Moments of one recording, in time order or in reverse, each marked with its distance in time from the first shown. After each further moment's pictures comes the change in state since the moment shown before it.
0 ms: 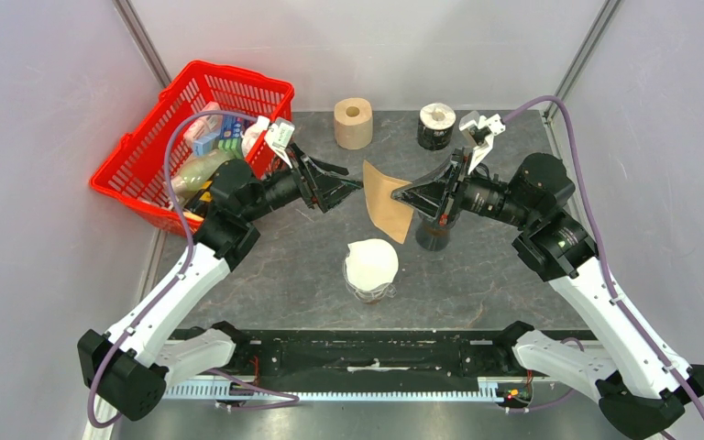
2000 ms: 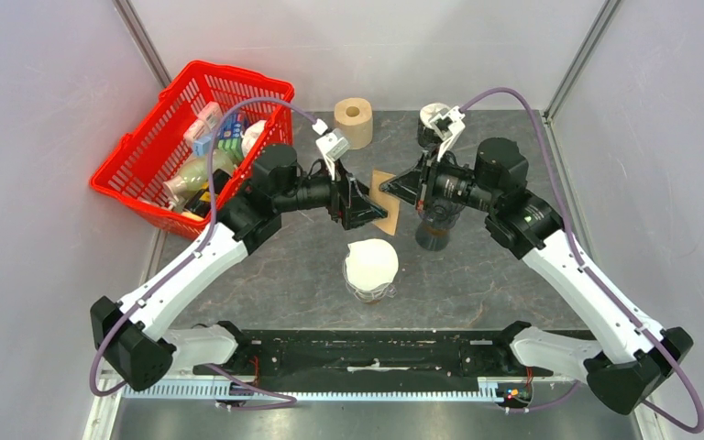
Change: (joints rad) left arm -0.145 0.168 0.190 -0.346 0.095 0.320; right arm 0.002 0.167 0.003 -0.045 0.097 -0.019
